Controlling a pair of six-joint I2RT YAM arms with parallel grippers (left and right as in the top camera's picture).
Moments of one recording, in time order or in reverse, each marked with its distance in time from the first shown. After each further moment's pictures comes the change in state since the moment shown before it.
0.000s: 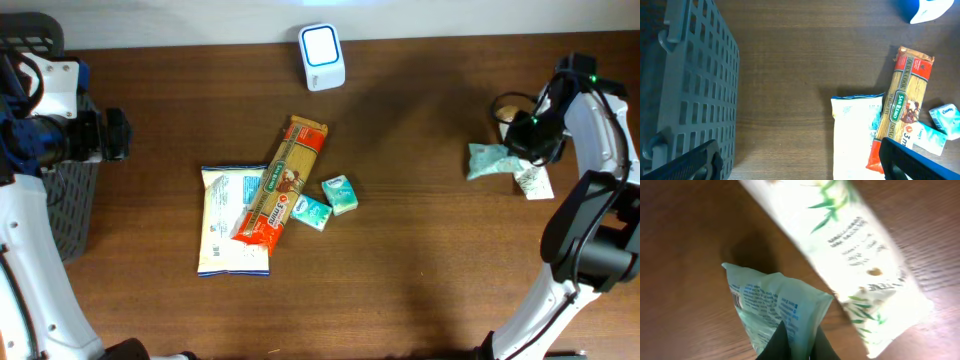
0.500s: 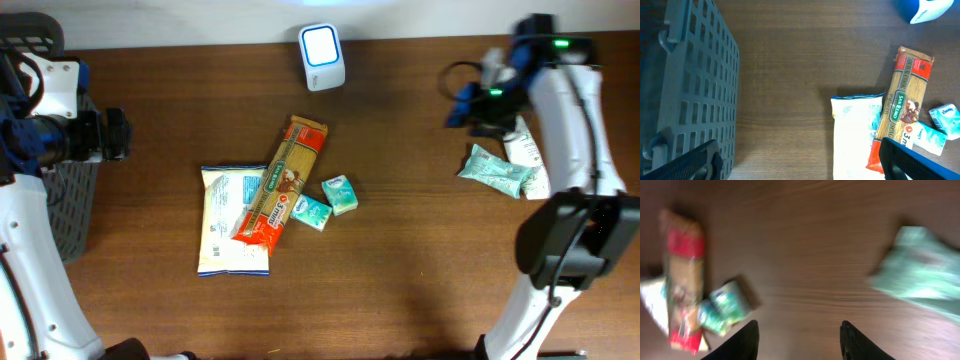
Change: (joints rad) left arm 0.000 0.000 0.000 0.000 0.000 0.000; right arm 0.238 -0.045 0.254 -0.273 -0.263 -0.067
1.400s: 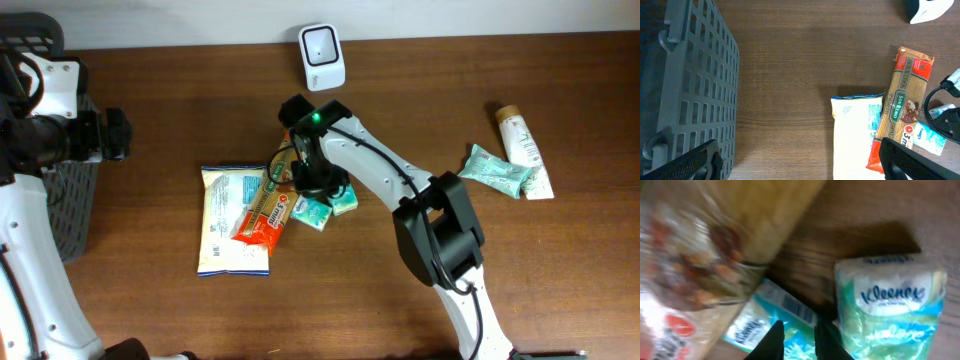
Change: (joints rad) left arm 0.000 0.000 0.000 0.000 0.000 0.000; right arm 0.703 0.266 -0.034 0.149 0.202 0.318
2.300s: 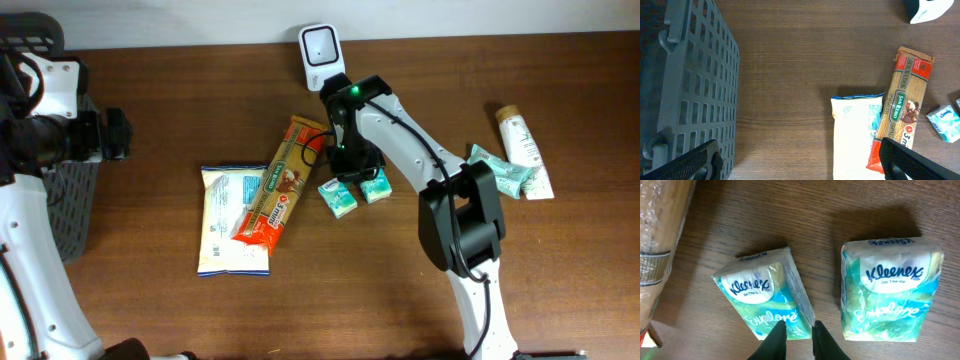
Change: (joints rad) left arm 0.000 0.000 0.000 0.000 0.000 0.000; right arm -0.158 -0.006 0.050 -0.141 0.005 -0.190
